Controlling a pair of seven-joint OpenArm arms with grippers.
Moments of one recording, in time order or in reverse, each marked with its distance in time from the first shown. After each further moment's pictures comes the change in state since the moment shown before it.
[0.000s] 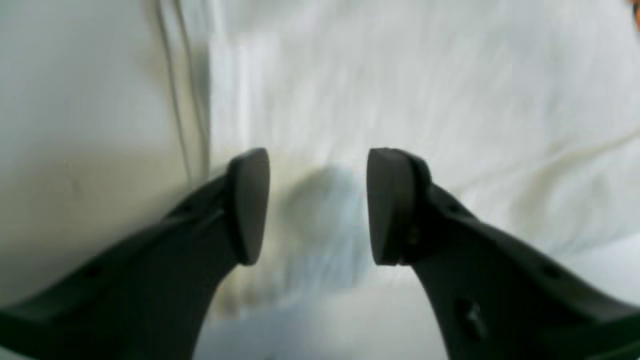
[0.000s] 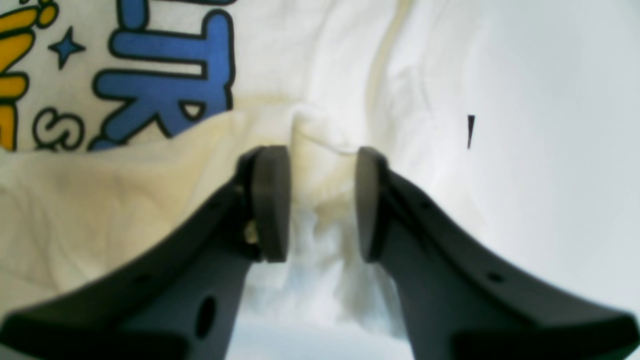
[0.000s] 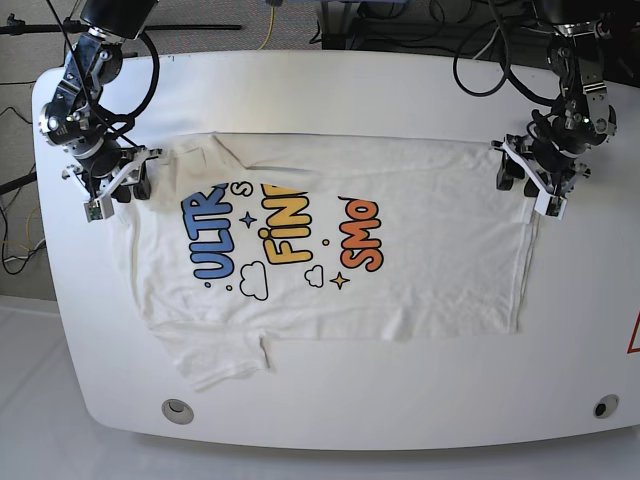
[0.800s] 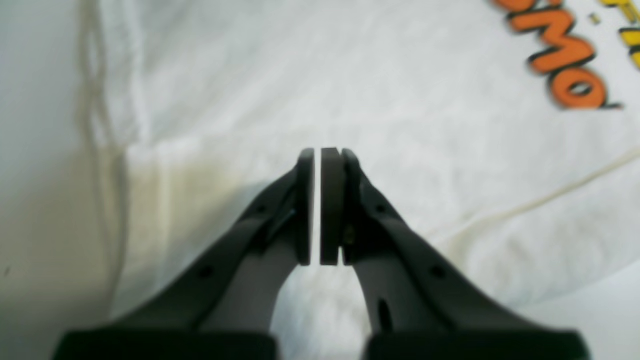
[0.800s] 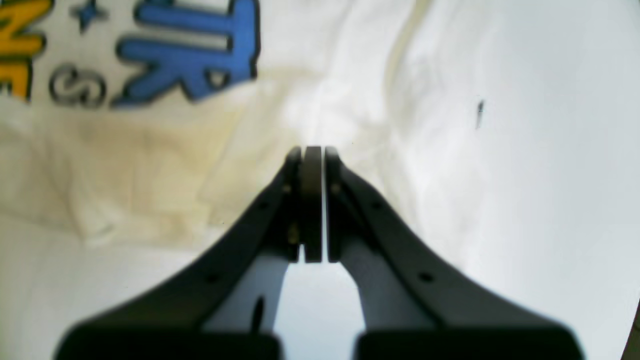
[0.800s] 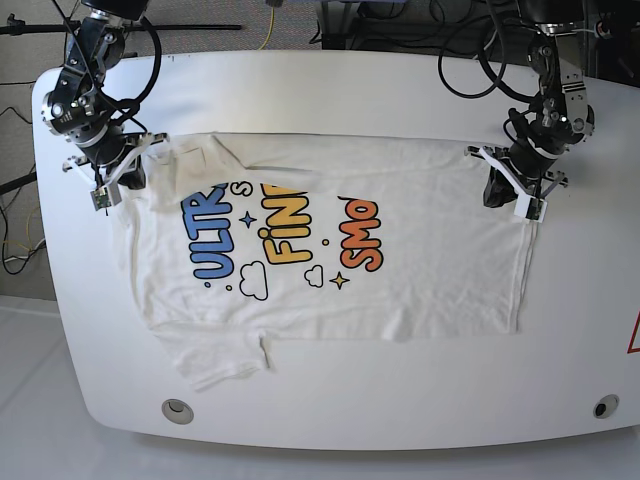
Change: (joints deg) left arm 0.5 2.9 4.1 -0.7 2.1 -0.2 -8.3; right arm -6.0 0.1 -1.5 7.6 0.0 0.2 -3.2
